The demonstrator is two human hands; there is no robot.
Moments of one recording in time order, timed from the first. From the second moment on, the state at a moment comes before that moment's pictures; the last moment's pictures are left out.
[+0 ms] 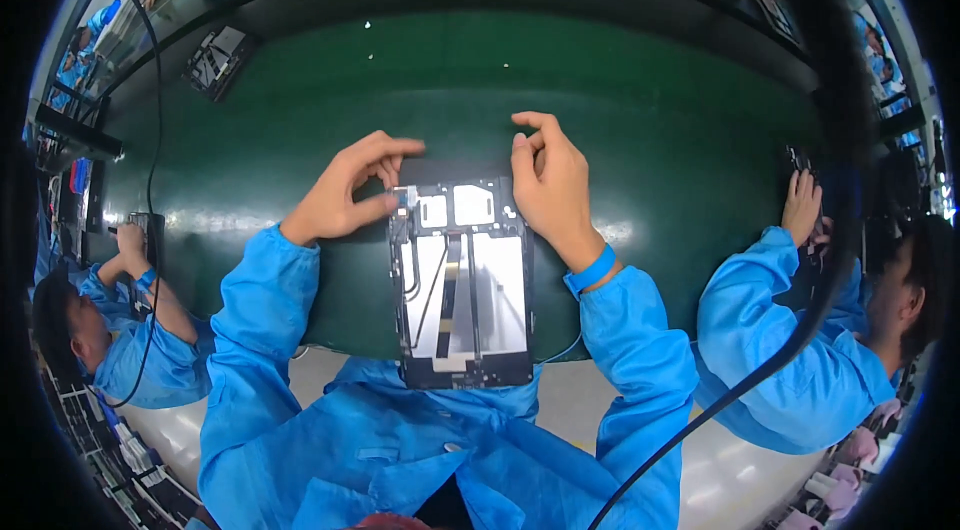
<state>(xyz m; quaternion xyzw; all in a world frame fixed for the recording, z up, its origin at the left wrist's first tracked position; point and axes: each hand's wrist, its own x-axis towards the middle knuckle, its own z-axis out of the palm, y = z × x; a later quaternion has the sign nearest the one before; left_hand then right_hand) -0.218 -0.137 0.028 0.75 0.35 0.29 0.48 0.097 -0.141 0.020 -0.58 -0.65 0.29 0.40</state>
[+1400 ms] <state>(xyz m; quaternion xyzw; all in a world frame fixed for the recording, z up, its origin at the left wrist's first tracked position) -0.168 -0.313 -0.037 0.95 -0.01 0.26 0.20 0.082 -0.173 -0.038 -0.49 -0.64 0.40 0.44</state>
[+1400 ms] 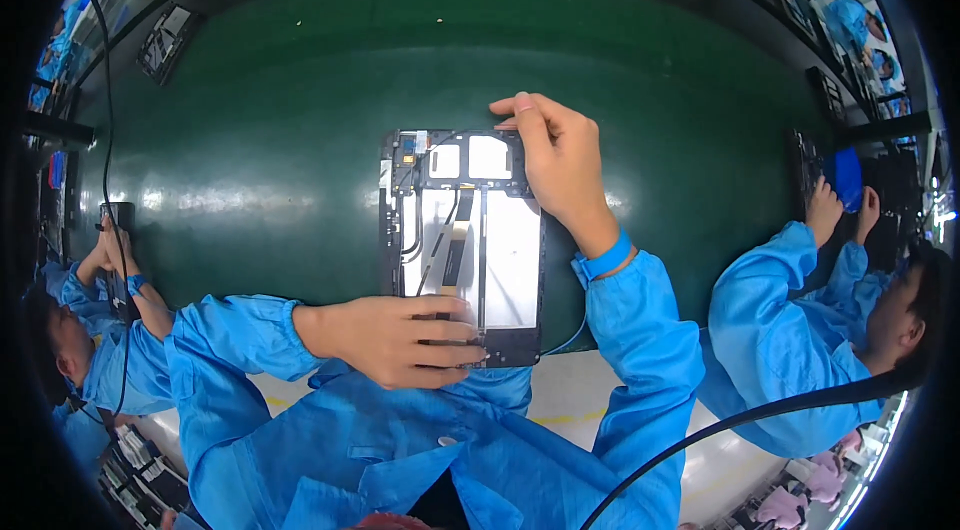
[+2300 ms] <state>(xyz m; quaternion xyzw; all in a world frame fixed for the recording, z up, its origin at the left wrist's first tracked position) -0.262 -0.177 -0.032 0.83 0.37 0.27 0.32 0.054 -0.146 -0.027 -0.38 -0.82 0.20 0.37</state>
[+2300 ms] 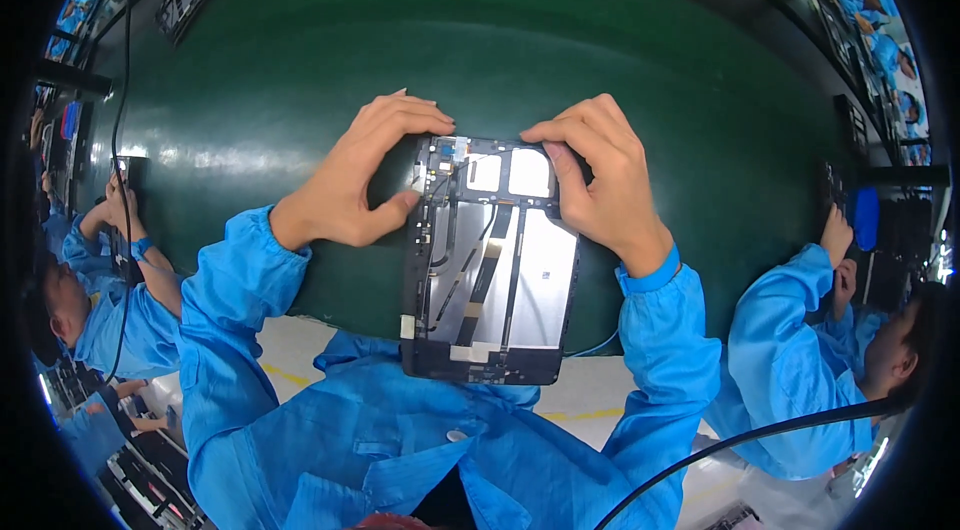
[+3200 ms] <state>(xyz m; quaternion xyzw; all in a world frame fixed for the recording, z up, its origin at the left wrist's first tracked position) -0.260 -0.191 -0.052 0.84 0.38 0.26 0.30 0.013 -0.182 -0.034 -0.42 -0.84 0.19 0.27</state>
